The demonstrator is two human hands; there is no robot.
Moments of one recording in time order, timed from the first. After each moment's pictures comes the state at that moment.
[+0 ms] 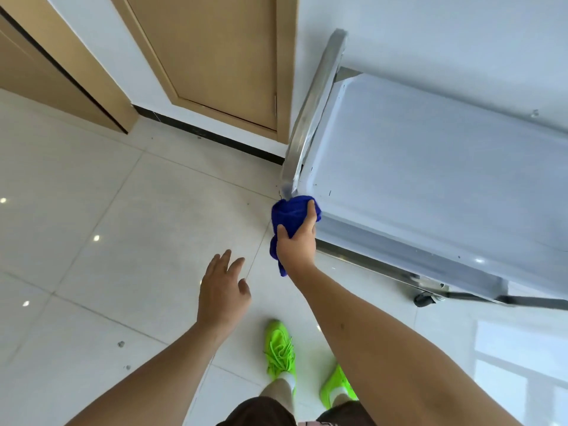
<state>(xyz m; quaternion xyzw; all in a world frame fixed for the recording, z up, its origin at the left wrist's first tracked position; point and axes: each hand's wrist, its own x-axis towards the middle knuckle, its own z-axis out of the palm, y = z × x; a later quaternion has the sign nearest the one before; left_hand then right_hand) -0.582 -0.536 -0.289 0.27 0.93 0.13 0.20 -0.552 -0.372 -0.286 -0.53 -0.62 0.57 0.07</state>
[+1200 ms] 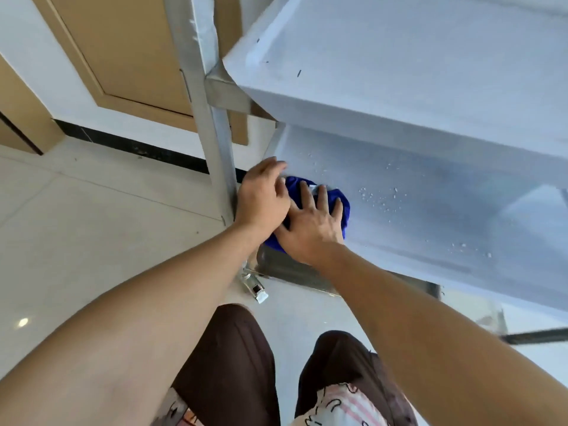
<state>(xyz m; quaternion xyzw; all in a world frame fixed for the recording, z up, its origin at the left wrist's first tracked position) -0.625 -0.282 -0.551 0.40 0.81 0.42 -0.06 -0.522 -0.225 -0.576 -0.32 -0.94 0.11 0.02</state>
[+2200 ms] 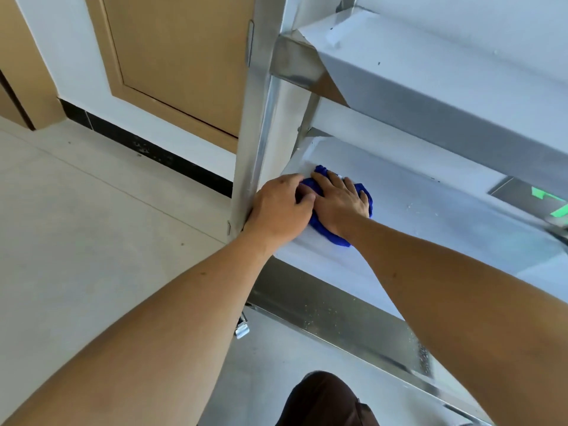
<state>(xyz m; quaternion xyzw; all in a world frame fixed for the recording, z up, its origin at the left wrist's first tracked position) -0.644 -0.269 -0.576 0.39 0.80 0.46 0.04 -0.581 -0.132 -0.572 -0.35 -0.93 0.09 0.00</state>
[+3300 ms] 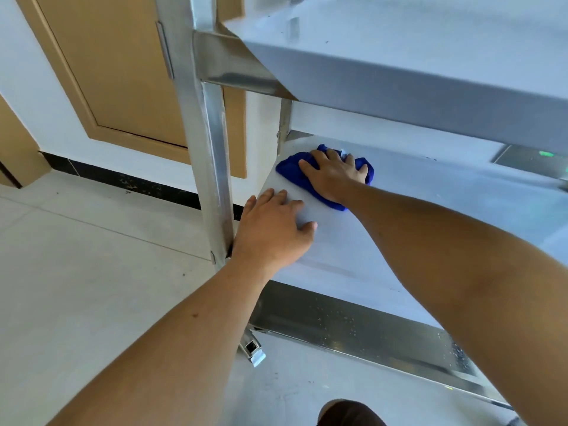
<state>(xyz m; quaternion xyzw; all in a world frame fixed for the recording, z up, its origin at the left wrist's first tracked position) -0.645 -0.259 -0.585 0.48 0.85 0.20 0.00 -0.630 -0.057 -0.575 -0.40 -0.91 0.07 0.03</state>
